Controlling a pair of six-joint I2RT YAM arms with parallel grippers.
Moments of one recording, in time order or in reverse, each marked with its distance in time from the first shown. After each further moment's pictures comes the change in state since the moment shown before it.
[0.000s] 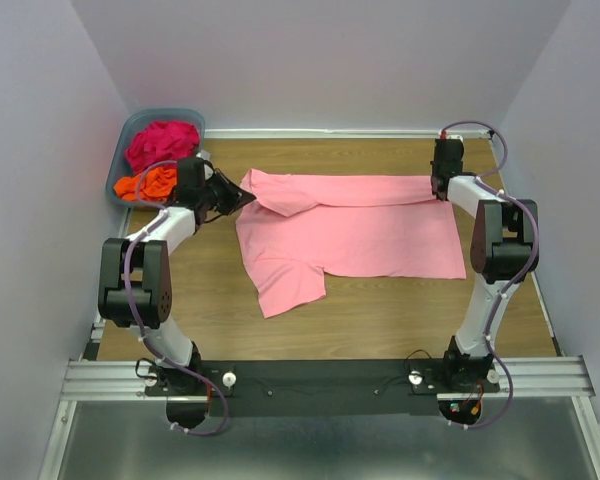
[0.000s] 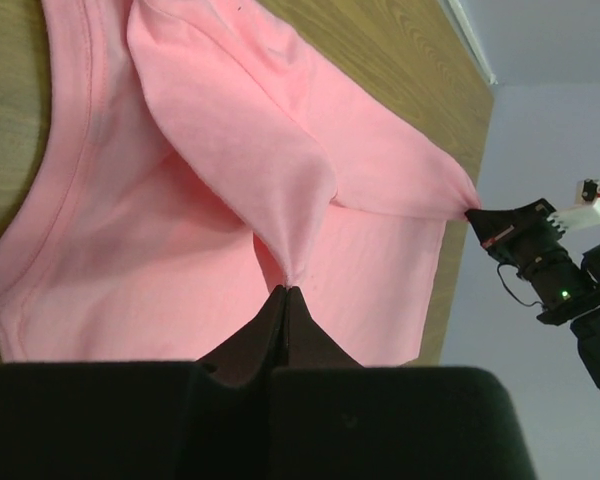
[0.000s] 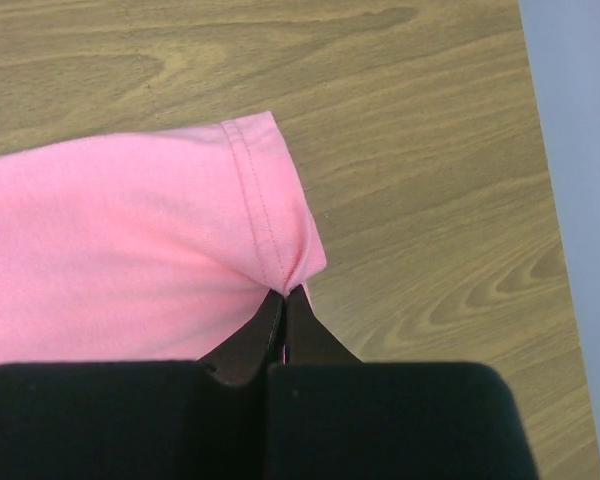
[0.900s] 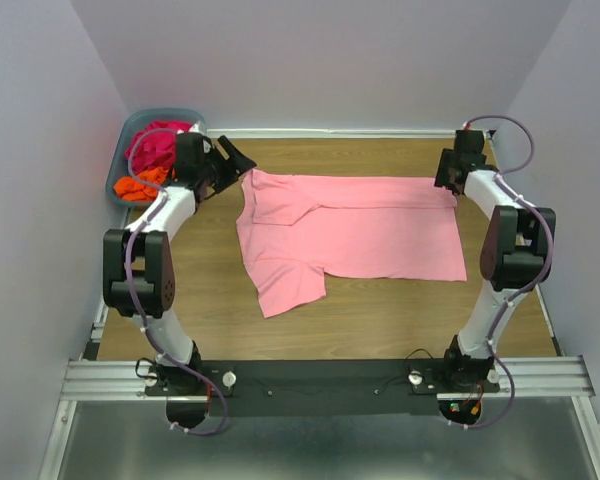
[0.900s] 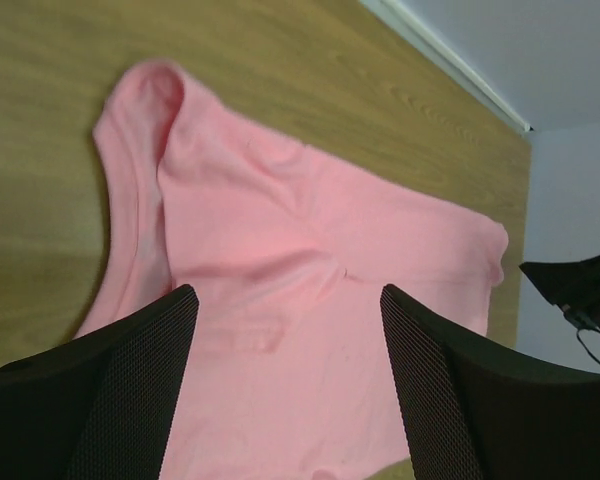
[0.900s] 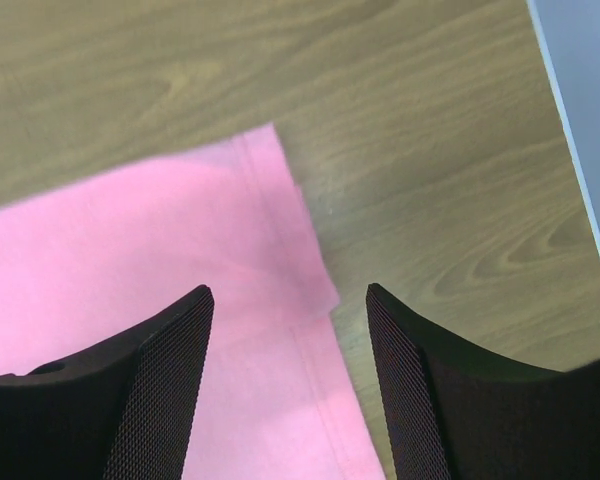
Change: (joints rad) left arm -0.003 0.037 0.140 -0.061 -0.126 0.140; right arm -0.043 -0.078 0.016 -0.138 -0.113 0.147
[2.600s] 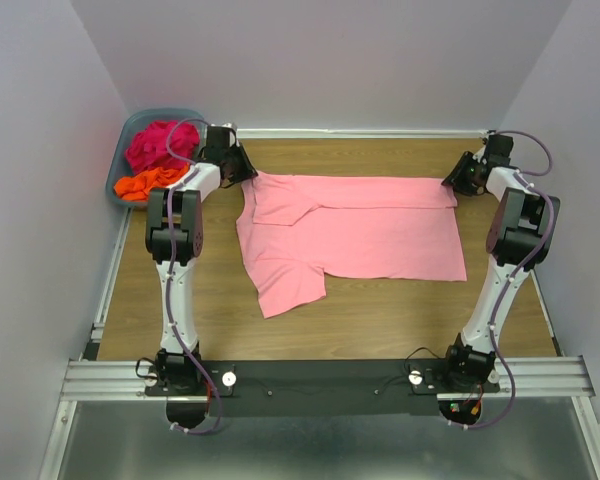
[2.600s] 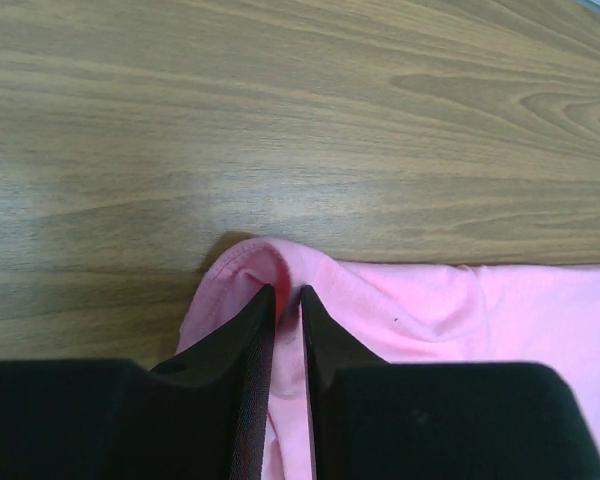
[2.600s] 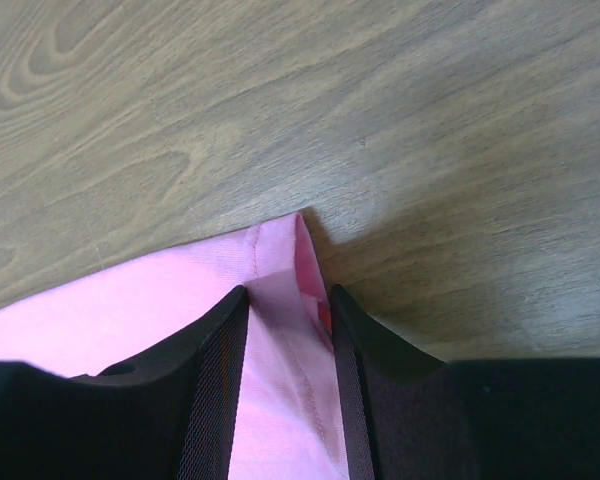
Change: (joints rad) left arm -0.033 0.613 0.602 -0.160 -0.087 0.285; right arm -0.231 0.304 0.267 -0.011 -0.594 0.223
